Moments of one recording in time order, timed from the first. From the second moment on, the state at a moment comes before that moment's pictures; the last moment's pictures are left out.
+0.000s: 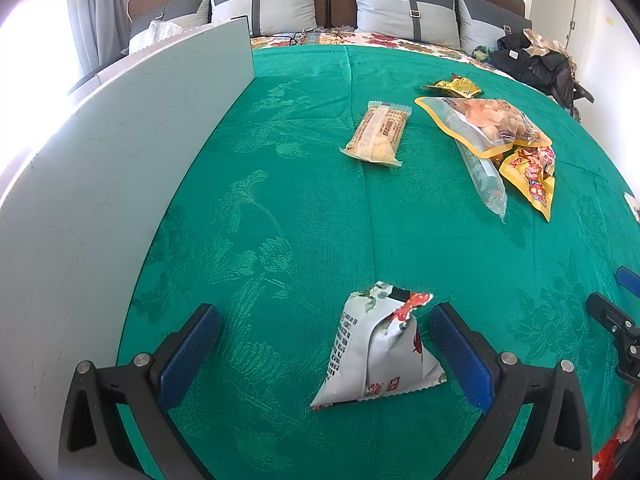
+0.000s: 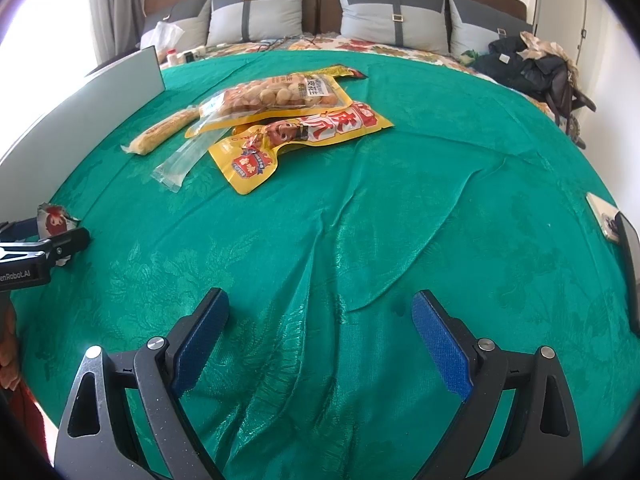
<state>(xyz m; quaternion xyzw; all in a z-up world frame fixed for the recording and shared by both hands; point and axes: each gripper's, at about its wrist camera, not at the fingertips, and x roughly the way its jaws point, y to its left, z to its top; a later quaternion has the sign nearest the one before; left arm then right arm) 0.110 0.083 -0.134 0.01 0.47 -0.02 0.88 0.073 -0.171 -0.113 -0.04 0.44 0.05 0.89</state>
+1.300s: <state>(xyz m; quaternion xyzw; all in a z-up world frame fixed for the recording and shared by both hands) 0.112 0.085 -0.134 0.02 0.46 -0.04 0.89 0.203 -0.050 -0.108 0.02 0.56 0.14 0.81</state>
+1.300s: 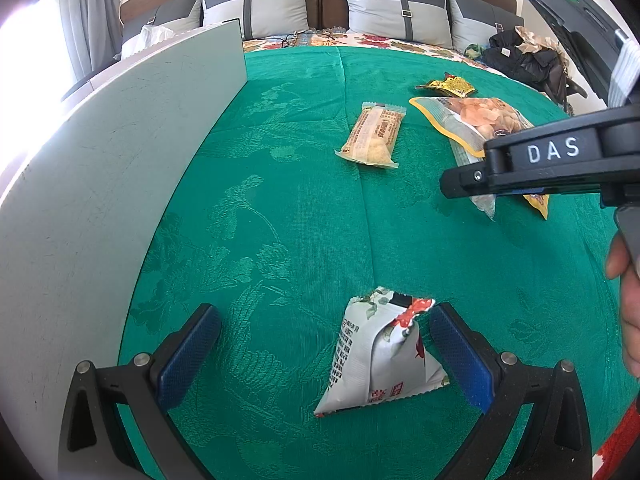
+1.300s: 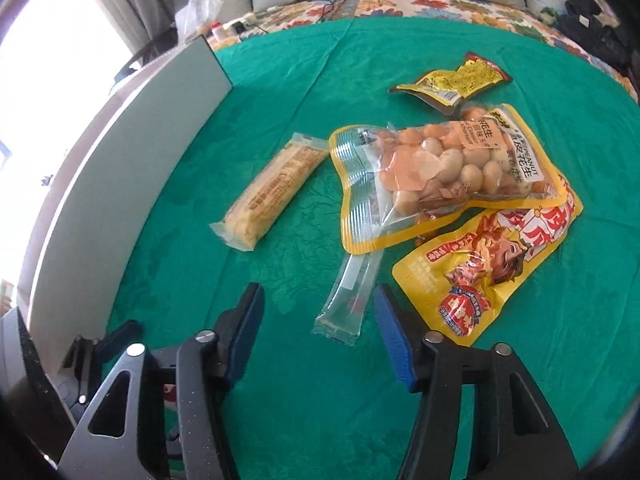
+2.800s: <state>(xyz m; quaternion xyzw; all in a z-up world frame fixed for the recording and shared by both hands) 0.111 0.086 -0.133 0.01 0.46 -0.03 0.89 0.067 -0.175 -0.107 -0.07 0.51 0.05 0.86</state>
